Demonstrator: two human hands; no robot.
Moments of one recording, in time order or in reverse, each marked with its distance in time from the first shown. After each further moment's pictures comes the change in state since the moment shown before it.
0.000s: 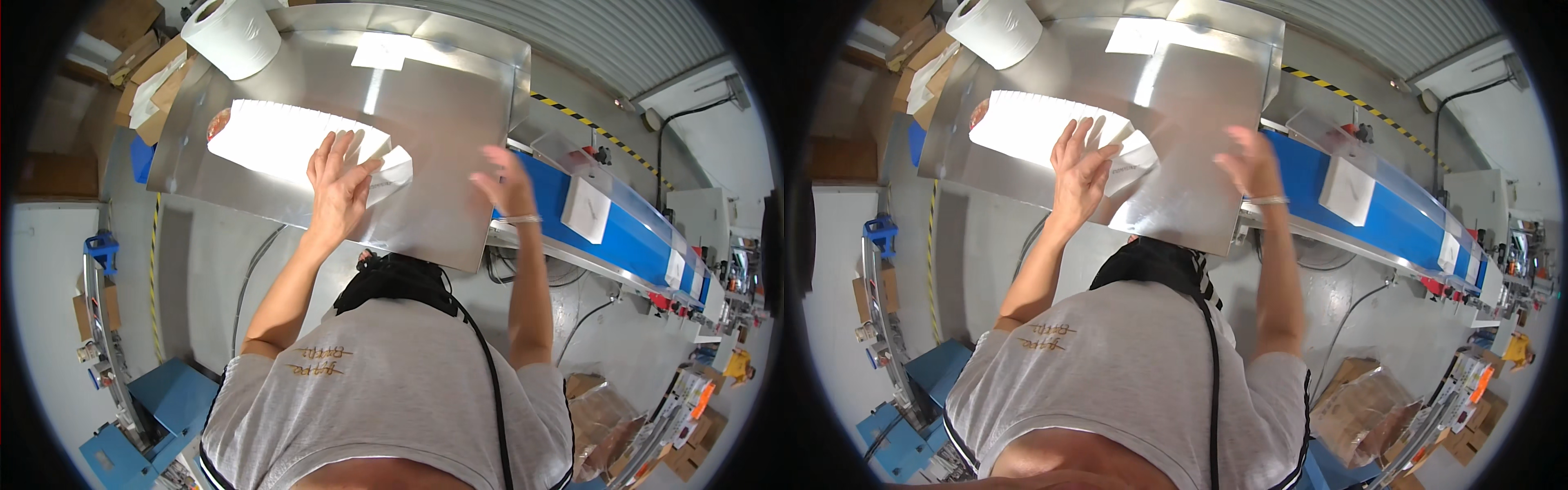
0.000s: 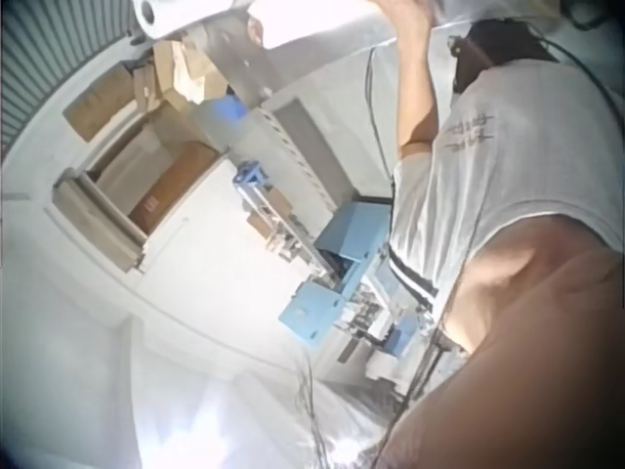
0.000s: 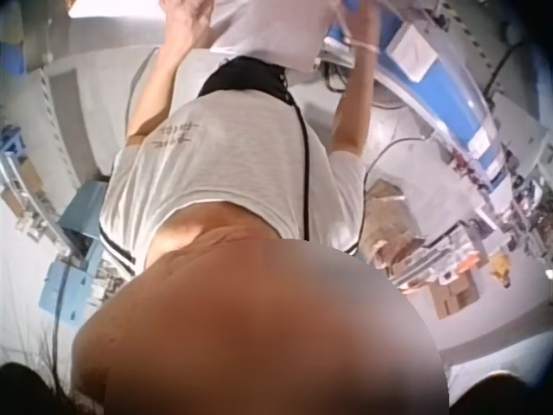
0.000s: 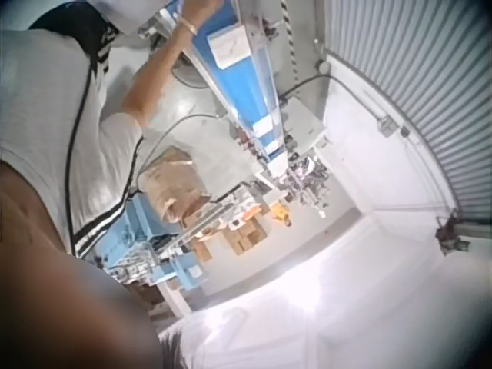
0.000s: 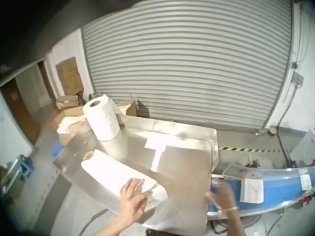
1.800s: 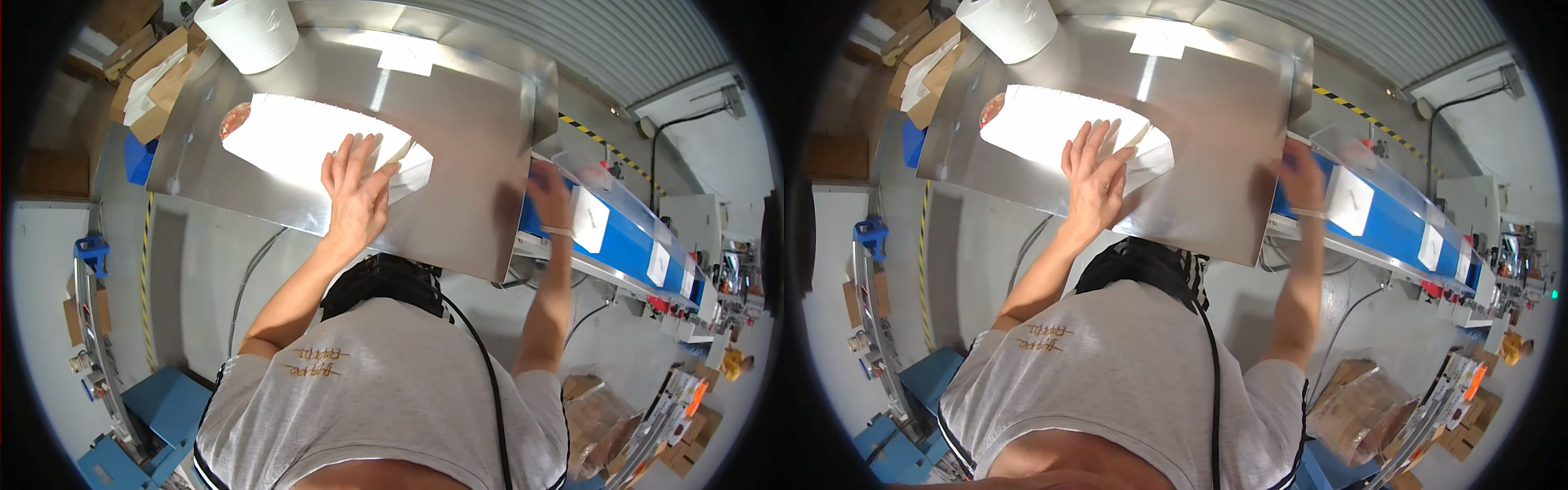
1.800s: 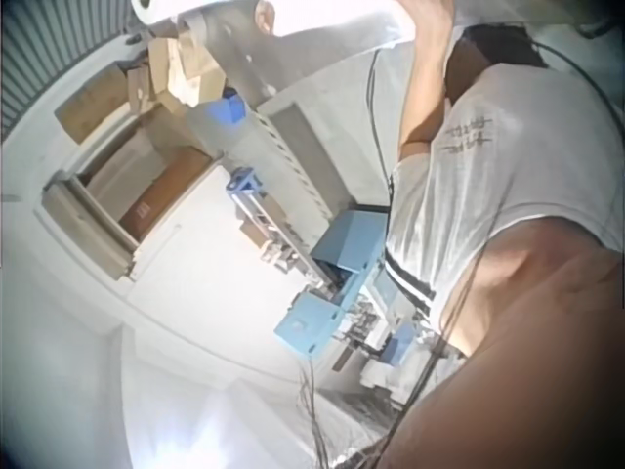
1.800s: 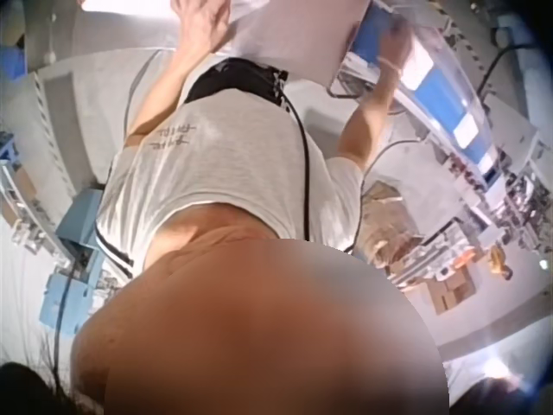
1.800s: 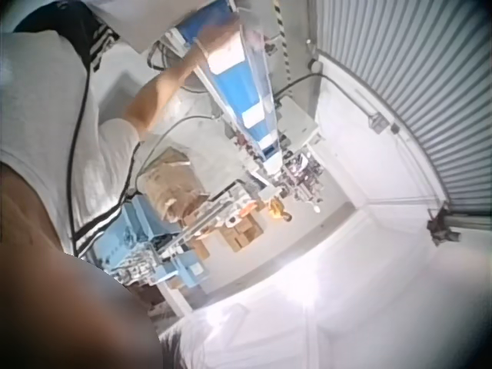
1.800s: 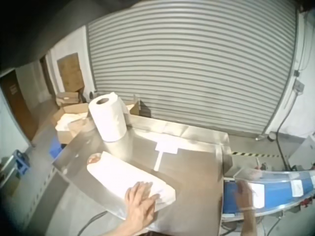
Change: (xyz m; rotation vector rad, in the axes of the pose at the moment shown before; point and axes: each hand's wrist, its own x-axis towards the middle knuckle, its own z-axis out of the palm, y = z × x) left_hand -0.005 -0.032 -0.009 -0.018 0.070 0.013; right_hand -0.004 0.024 -0.012 -0.025 0.125 0.233
